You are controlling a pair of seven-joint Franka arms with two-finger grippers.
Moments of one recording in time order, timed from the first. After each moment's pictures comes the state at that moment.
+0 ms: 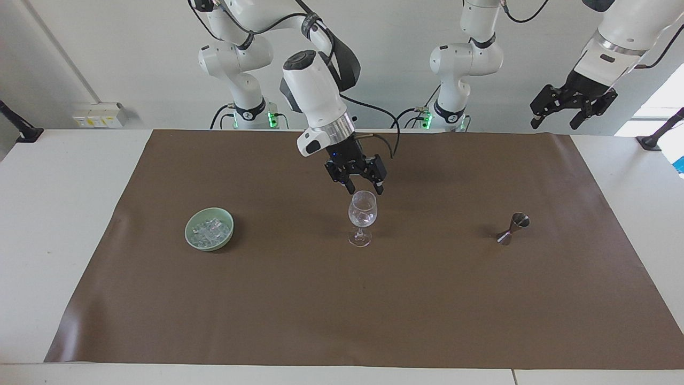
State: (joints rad) left arm -0.02 -0.10 0.02 -1.58 -0.03 1.46 0.04; right arm 0.32 0.19 0.26 -1.81 0.23 2.49 0.89
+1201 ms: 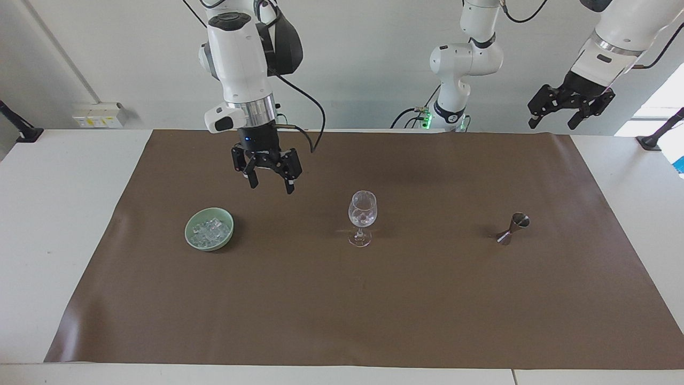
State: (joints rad) left arm -0.02 -0.10 0.01 -1.58 -0.03 1.46 0.04; right arm 0.10 0.04 0.19 -1.76 -0.04 2.11 0.64
